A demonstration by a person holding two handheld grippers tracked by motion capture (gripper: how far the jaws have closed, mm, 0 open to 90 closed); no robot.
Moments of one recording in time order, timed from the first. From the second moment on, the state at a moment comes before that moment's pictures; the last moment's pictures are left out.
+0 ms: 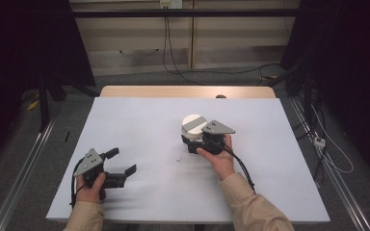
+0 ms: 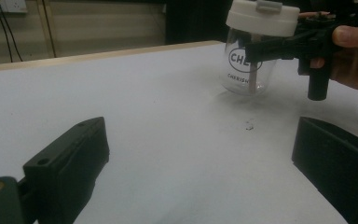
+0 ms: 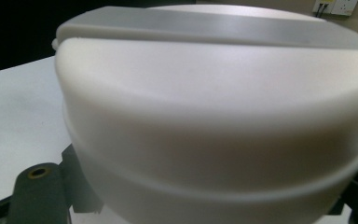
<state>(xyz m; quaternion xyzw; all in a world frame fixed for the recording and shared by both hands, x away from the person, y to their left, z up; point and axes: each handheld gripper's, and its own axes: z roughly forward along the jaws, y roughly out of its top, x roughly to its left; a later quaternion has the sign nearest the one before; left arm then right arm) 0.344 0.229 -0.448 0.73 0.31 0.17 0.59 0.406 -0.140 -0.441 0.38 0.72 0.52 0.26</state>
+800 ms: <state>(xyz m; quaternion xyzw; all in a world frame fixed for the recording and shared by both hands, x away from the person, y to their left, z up) 0.342 0.231 -0.449 0.73 0.32 0.17 0.58 0.421 -0.133 -0.444 0.38 0.72 0.52 0.26</state>
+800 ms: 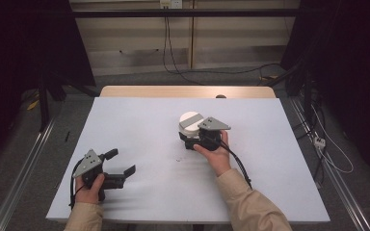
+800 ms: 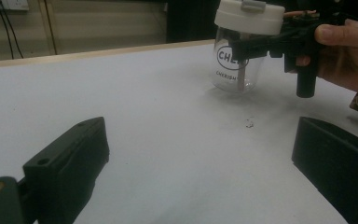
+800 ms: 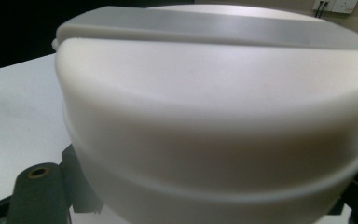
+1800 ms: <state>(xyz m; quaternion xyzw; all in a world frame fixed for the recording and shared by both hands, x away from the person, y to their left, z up) 0.343 0.228 -0.450 0.73 0.32 0.17 0.58 0.432 -0.129 -0.453 0.39 0.72 0.51 0.26</state>
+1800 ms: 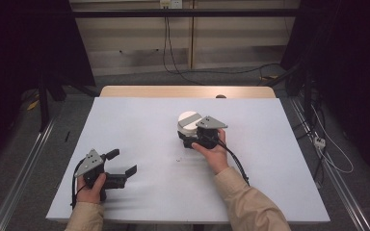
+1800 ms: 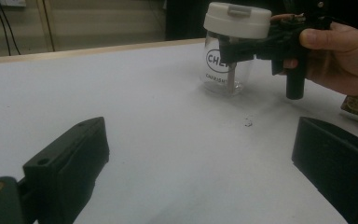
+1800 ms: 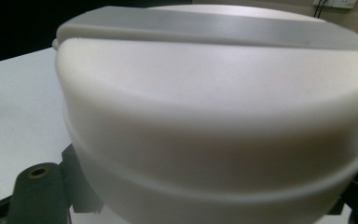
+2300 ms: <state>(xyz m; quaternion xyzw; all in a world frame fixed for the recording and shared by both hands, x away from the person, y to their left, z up) 0.343 0.228 -0.451 0.73 0.32 0.17 0.58 0.432 -0.124 -0.456 0.38 0.73 0.51 0.25</state>
